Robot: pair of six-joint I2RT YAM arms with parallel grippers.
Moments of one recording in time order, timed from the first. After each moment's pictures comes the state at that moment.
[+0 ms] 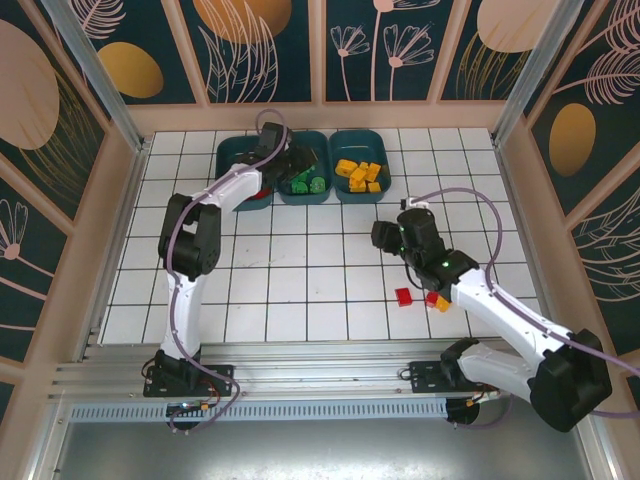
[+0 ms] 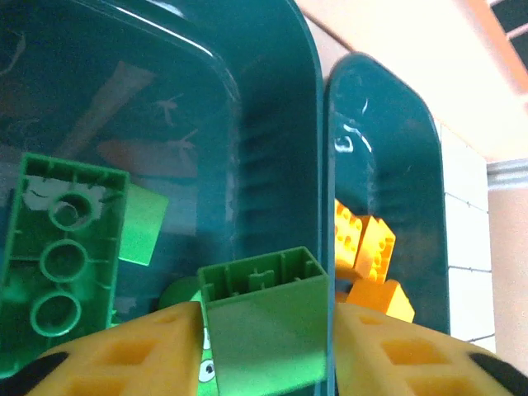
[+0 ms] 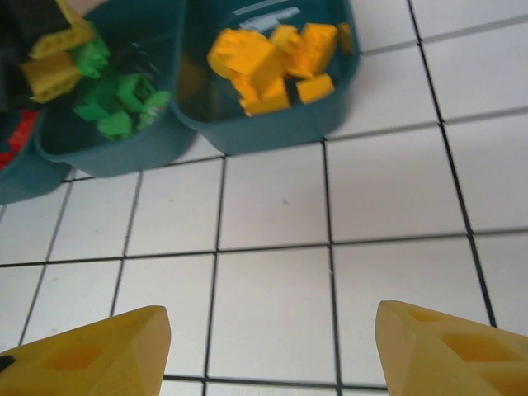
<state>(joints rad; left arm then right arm) -0.39 2.24 1.80 -0.23 0.23 -0.85 0.58 1.05 0.69 -0.29 0.25 0.55</state>
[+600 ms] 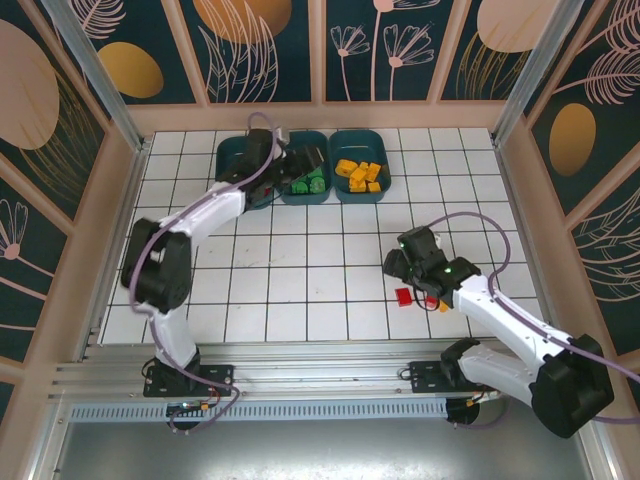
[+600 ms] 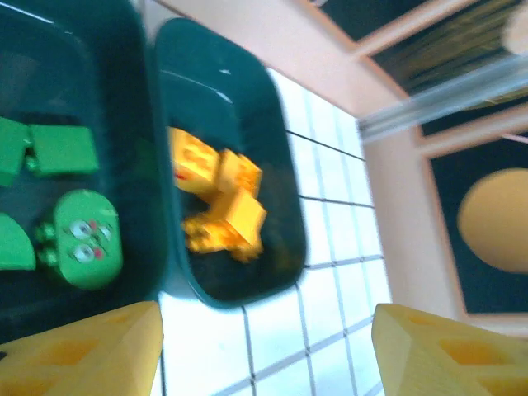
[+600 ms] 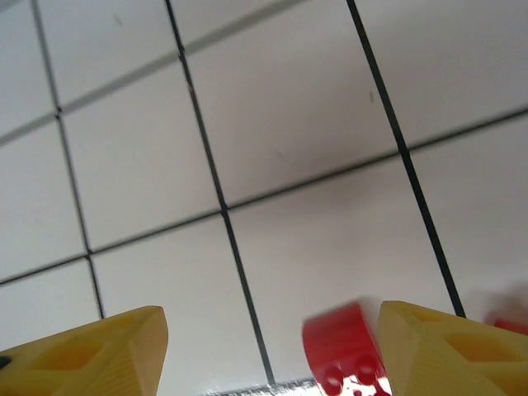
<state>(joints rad) -0.43 1.81 1.36 0.02 0.36 -0.85 0.56 1.04 0.62 -0.61 0.17 0.82</state>
